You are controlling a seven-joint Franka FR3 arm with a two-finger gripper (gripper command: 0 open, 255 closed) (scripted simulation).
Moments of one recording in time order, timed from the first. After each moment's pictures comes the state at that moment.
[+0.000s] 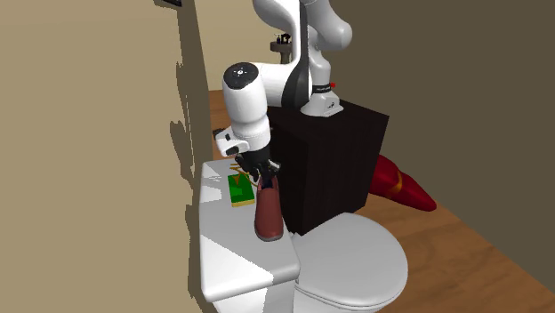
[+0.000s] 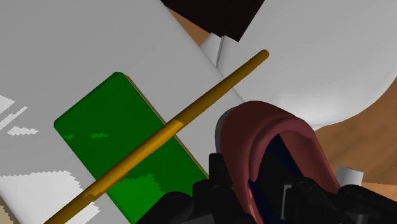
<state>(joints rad) 0.39 0.75 0.22 -1.72 -0.25 2.15 0.16</state>
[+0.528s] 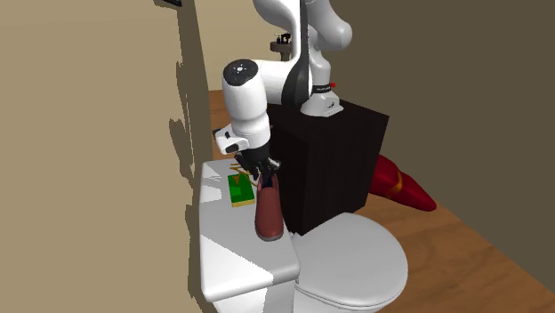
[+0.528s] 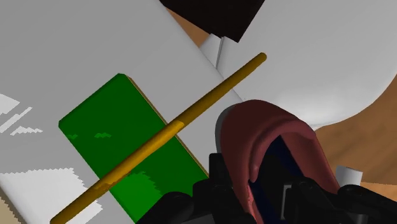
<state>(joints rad) 0.39 0.74 0.22 -1.73 -0.25 2.14 0.16</state>
